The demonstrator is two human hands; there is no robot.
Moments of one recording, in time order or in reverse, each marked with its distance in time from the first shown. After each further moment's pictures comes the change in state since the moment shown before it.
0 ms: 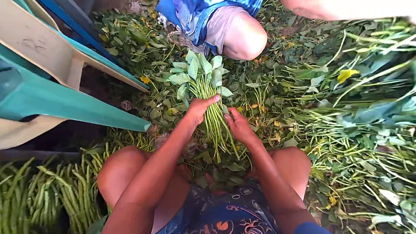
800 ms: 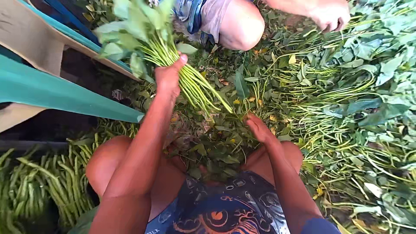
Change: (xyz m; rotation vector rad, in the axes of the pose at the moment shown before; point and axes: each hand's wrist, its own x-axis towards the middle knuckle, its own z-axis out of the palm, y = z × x) left_hand 0.013 0.055 -0.037 -0.175 0.263 0.434; right_hand -0.026 0.096 -0.046 -0.118 -0.165 0.045
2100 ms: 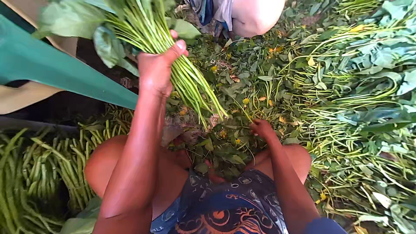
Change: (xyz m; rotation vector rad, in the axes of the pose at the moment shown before) left_hand -0.027 0.060 -0.054 -0.013 -0.048 0.186; right_hand 0.040 0.034 0.036 -0.032 -0.026 0.483
